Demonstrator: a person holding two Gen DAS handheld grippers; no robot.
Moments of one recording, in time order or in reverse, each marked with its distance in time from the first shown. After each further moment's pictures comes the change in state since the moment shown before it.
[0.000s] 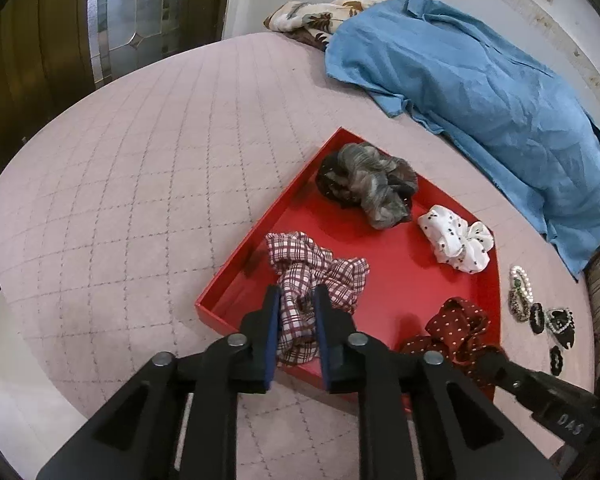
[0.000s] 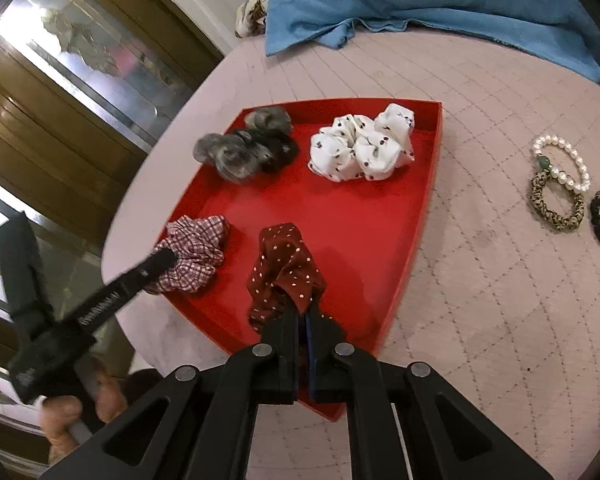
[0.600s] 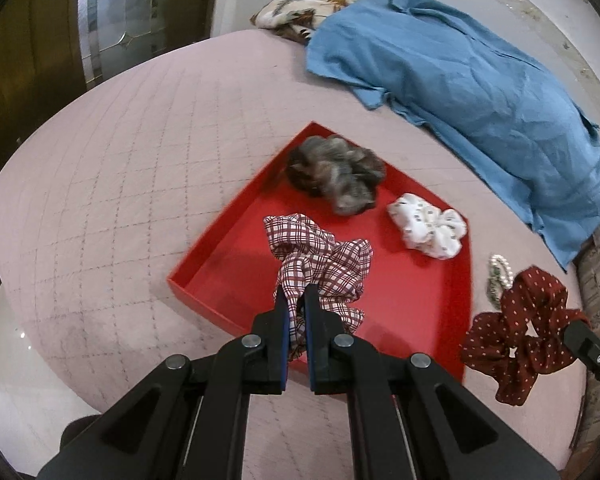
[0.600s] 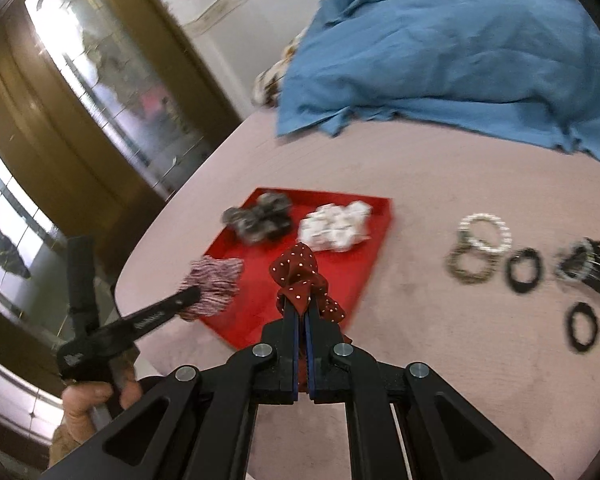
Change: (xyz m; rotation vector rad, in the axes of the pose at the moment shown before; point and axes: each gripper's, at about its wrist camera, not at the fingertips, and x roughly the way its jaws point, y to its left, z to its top) left arm -0.011 -0.022 -0.007 0.012 0.029 -0.006; right arm -0.103 0.003 -0.008 -0.084 -0.222 -0.003
